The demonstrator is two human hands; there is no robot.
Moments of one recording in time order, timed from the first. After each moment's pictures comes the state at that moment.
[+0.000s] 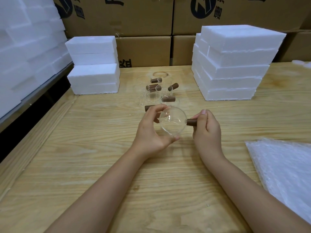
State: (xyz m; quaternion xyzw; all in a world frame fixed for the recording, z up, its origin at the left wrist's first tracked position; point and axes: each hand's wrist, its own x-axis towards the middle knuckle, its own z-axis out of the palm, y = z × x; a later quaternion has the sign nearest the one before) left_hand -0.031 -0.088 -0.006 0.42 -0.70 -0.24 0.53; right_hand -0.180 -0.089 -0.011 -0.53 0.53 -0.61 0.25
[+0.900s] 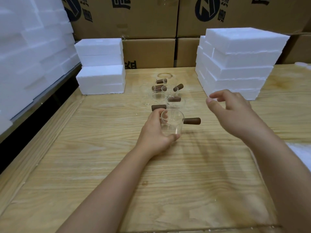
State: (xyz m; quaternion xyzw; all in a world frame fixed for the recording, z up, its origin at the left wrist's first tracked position) left_hand -0.019 -0.094 -0.016 0.55 -0.67 -0.26 0.41; right_hand -0.212 -0.064 0.079 -0.64 0.66 -0.33 0.20
